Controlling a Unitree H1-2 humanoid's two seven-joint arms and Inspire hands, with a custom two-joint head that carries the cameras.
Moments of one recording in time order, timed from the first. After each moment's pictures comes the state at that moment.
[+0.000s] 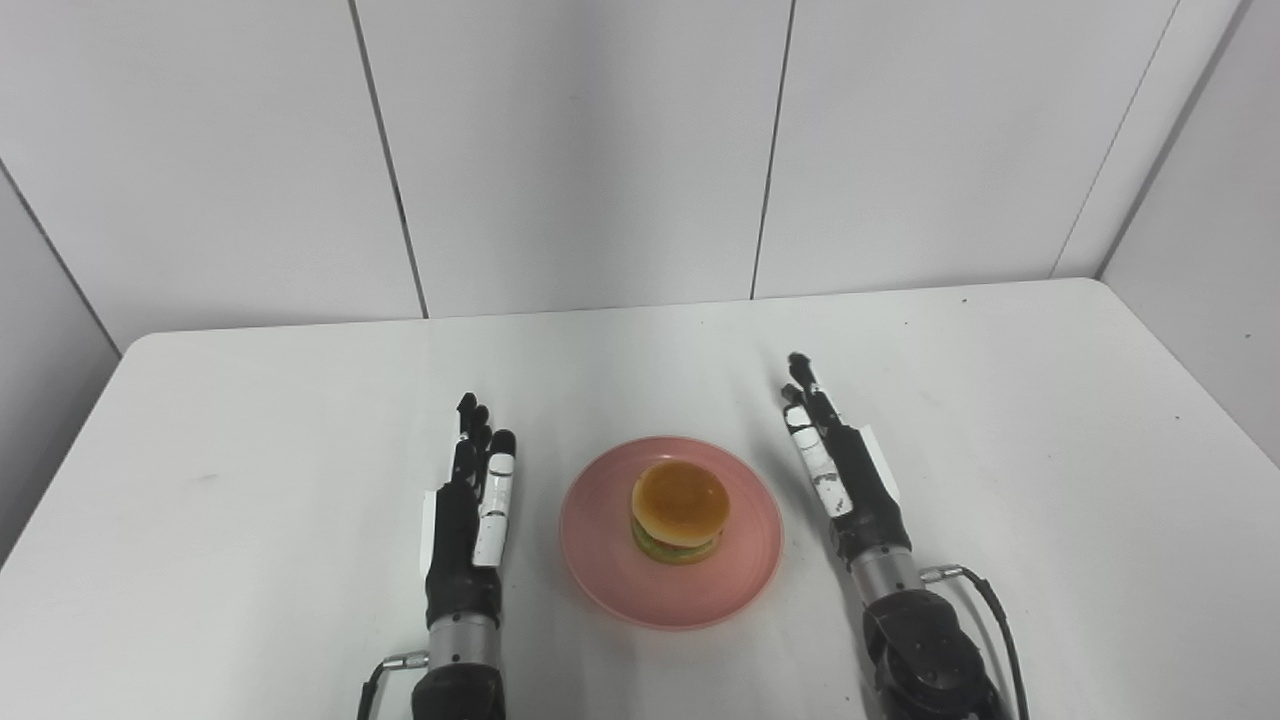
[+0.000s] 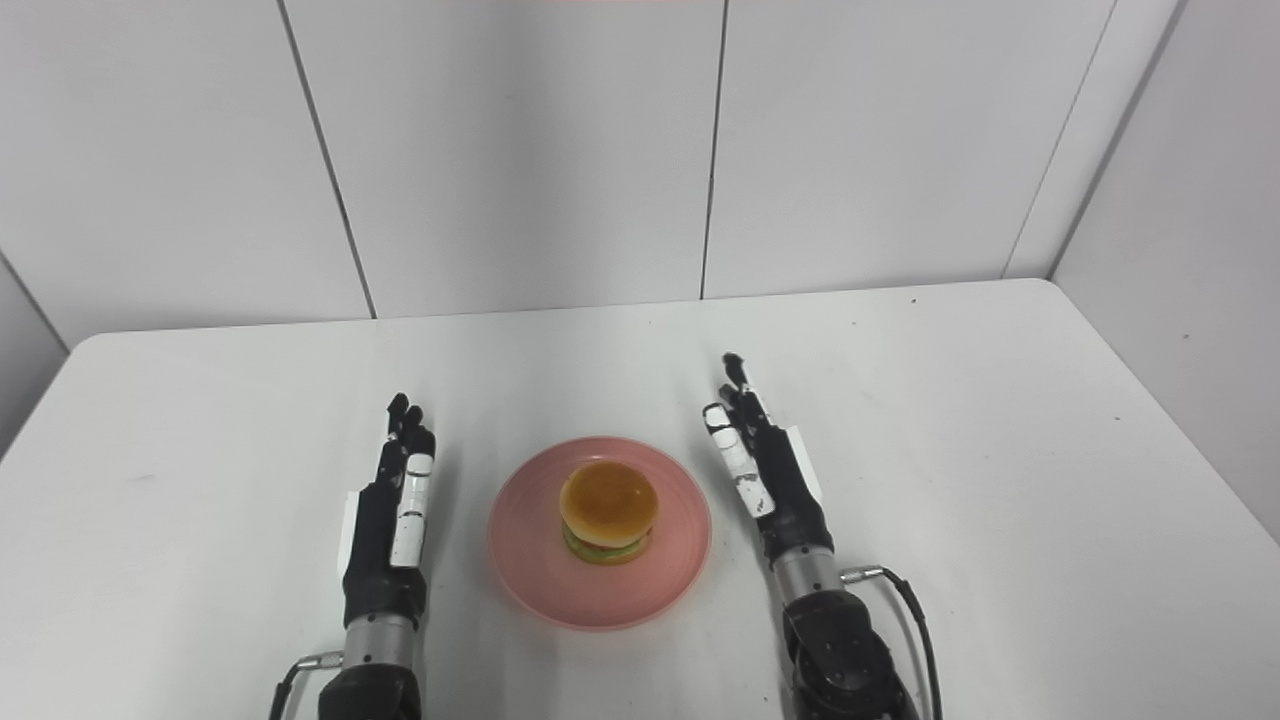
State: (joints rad) left arm -0.20 -0.17 -0.12 0.18 0.14 -0.09 0.19; right arm -0.23 -0.06 -0.03 0.14 -0.07 -0.11 -0.02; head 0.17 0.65
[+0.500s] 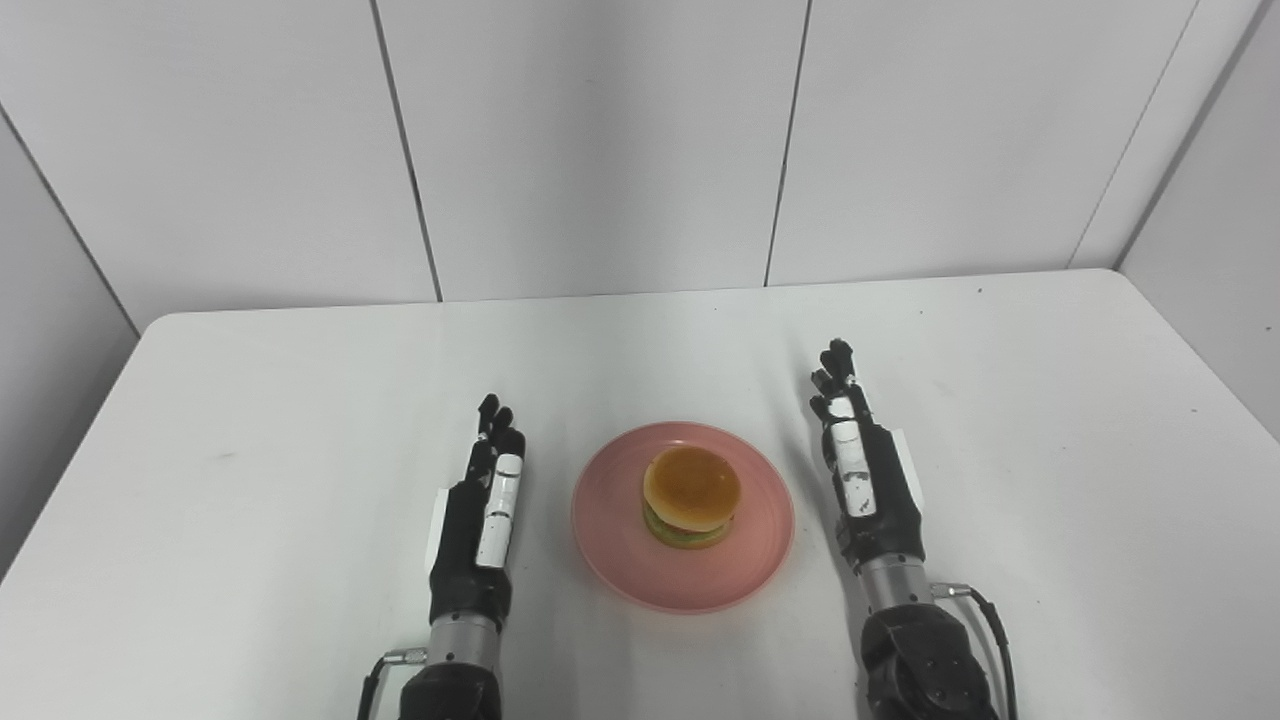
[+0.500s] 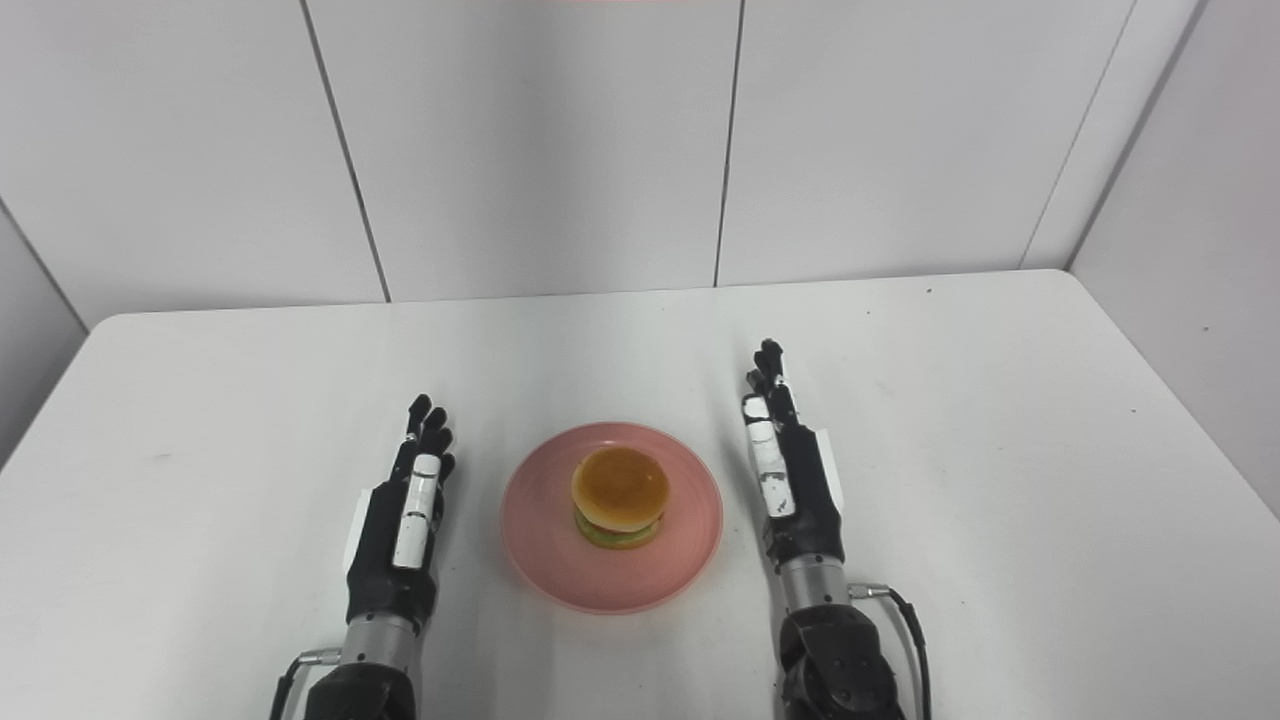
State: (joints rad) left arm -0.16 -0.15 -0.12 0.12 0.04 -0.01 0.06; right arm -0.17 0.00 -0.07 0.10 0.08 -0.17 -0.02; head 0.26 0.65
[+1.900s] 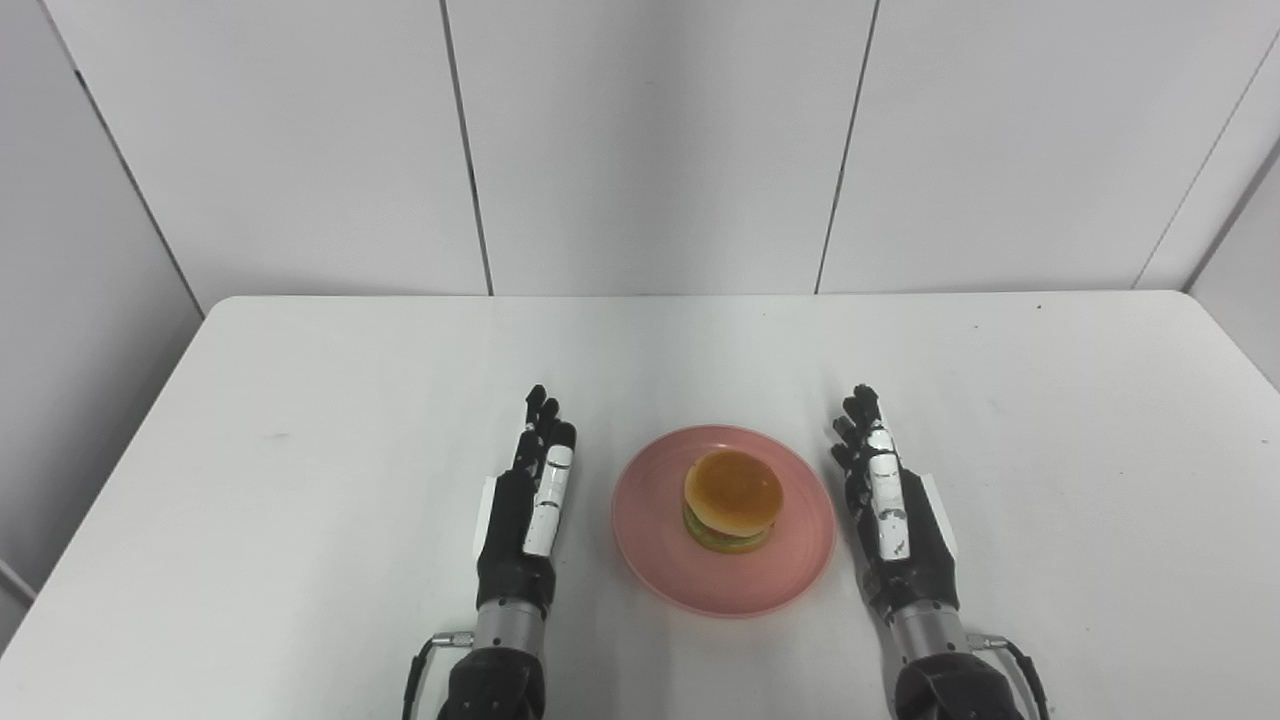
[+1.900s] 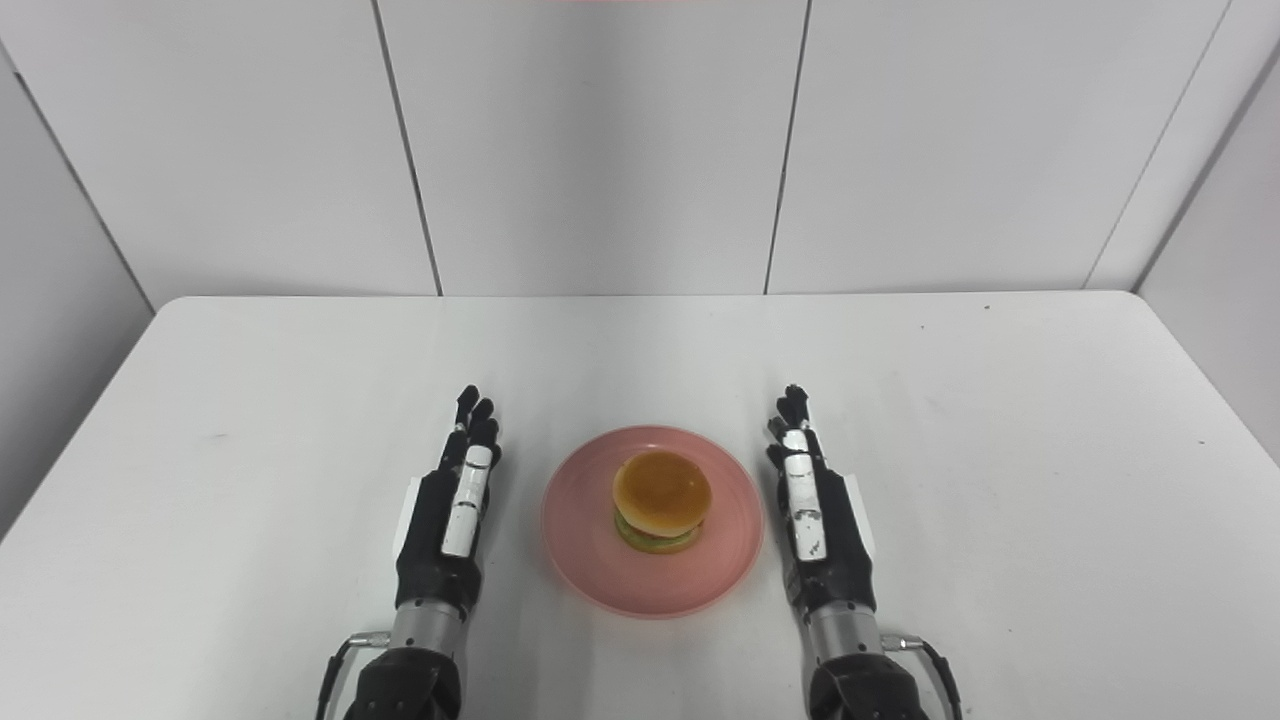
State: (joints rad) left arm -0.17 -0.17 -0.10 0.15 0.06 -0.07 0.08; right arm -0.12 0.02 -0.03 0.02 0.08 -0.03 0.01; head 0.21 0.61
